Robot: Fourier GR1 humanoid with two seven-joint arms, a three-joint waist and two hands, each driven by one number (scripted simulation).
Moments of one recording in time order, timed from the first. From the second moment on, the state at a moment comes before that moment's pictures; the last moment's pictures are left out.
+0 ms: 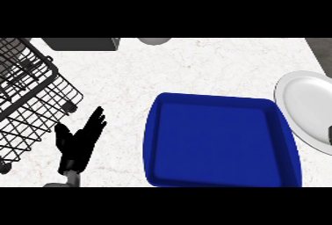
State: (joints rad) left arm 0.02 0.12 -0.09 -1.45 0.12 0.05 0.21; right arm -0.59 -0.35 -0.89 -0.69 1.08 -1.15 0.50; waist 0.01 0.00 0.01
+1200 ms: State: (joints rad) left arm 0.03 0.09 -0.07 -1.46 0.09 0.06 0.21; right arm 0.09 -0.01 -0.29 -1.53 0.55 -1.16 0.35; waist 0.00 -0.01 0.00
